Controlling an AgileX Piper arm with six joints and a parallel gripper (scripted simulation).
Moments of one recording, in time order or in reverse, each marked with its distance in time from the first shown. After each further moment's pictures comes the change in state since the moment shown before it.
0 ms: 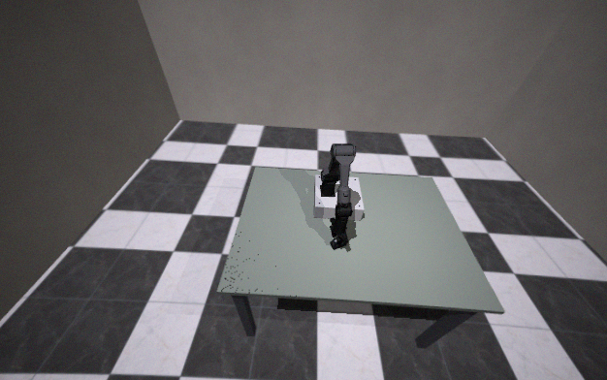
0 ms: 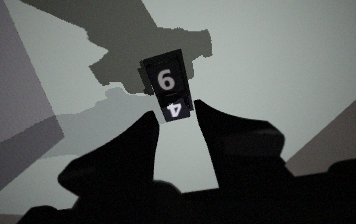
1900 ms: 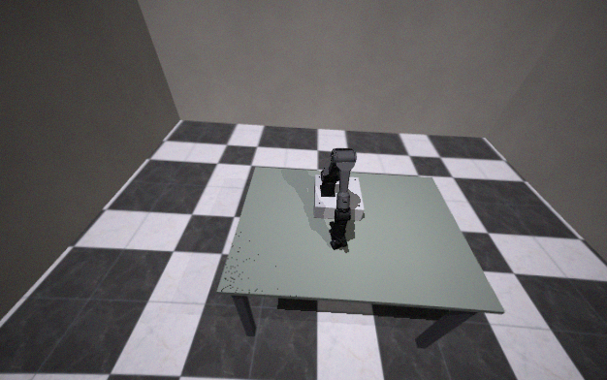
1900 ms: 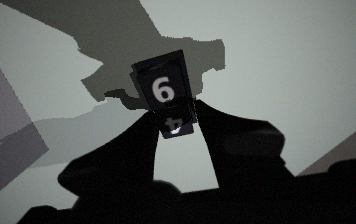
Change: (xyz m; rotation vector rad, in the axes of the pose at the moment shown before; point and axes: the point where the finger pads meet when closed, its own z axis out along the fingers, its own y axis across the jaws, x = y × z) arm 0.000 0.000 0.028 0.000 0.000 0.001
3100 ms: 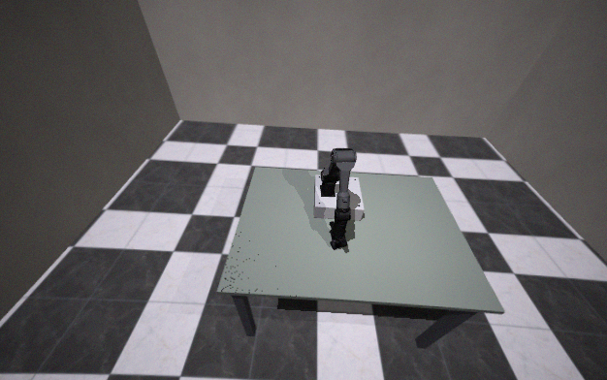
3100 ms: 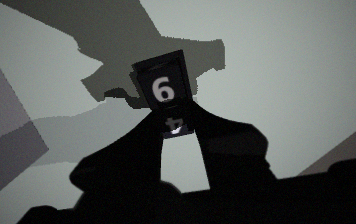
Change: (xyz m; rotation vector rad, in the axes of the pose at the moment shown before) arm 0.000 0.000 0.000 0.000 0.000 0.000
